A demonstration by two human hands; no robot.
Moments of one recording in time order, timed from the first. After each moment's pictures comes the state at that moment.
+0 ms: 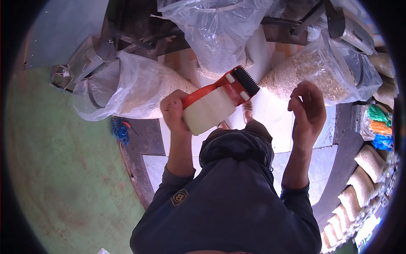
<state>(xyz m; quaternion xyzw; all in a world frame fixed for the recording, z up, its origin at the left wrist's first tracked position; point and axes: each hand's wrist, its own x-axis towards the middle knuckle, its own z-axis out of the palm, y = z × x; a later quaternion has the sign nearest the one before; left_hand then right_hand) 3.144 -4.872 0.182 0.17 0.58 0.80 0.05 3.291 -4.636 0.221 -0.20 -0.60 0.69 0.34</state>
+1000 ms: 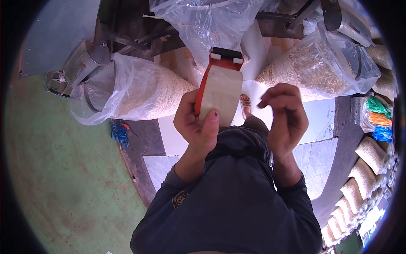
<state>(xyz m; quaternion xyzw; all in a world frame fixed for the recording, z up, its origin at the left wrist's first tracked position) 3.186 -4.831 0.208 0.21 0.56 0.80 0.03 3.271 -4.687 0.226 -0.13 -0.65 0.64 0.39</state>
